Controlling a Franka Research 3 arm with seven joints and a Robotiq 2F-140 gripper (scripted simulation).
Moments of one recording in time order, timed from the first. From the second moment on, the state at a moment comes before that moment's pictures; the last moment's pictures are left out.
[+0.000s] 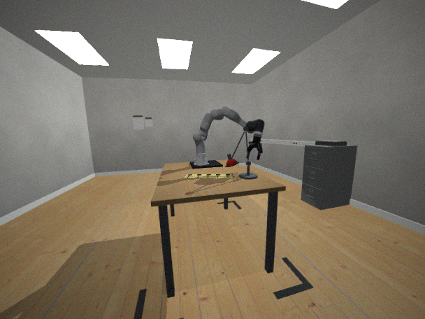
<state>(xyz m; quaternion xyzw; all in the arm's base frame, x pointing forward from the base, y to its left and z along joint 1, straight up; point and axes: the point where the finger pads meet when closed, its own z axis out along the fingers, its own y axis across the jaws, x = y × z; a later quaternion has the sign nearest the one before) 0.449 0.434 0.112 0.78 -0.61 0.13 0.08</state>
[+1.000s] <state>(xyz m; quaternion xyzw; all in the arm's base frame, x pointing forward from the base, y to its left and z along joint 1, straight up) 0.448 0.433 0.112 0.78 -0.61 0.13 0.08</state>
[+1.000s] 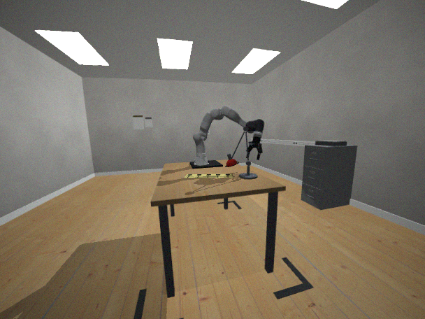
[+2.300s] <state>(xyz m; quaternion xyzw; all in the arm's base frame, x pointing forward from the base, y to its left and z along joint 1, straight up) 0.478 0.219 0.185 0.63 -0.77 -0.05 -0.12</state>
